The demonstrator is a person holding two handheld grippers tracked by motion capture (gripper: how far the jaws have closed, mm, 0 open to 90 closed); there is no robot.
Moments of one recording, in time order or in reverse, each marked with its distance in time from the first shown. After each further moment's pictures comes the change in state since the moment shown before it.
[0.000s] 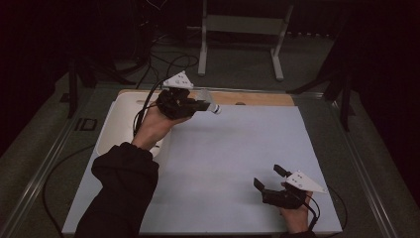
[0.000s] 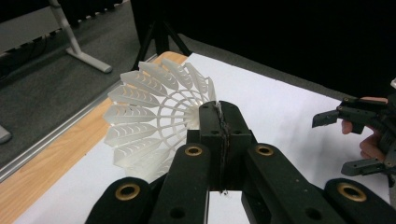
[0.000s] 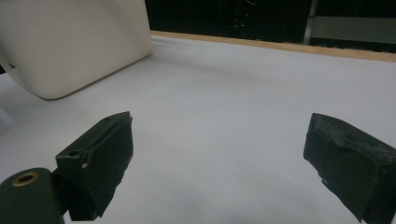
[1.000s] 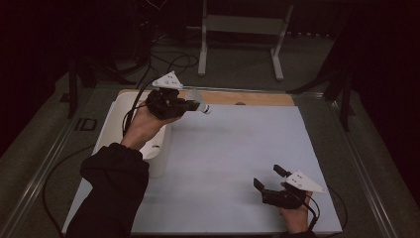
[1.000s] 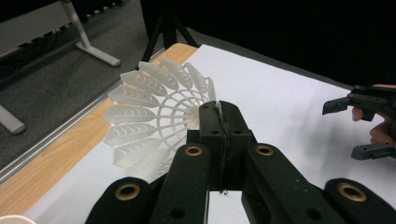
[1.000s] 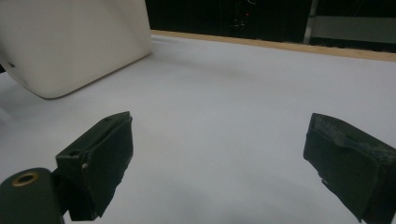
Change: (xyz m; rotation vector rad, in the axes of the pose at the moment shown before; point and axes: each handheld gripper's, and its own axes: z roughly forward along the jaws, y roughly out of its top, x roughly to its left) left arm 0.010 -0.010 -0.017 0.023 0.029 0.003; right arm 0.001 0.000 0.000 0.006 -0.002 0.001
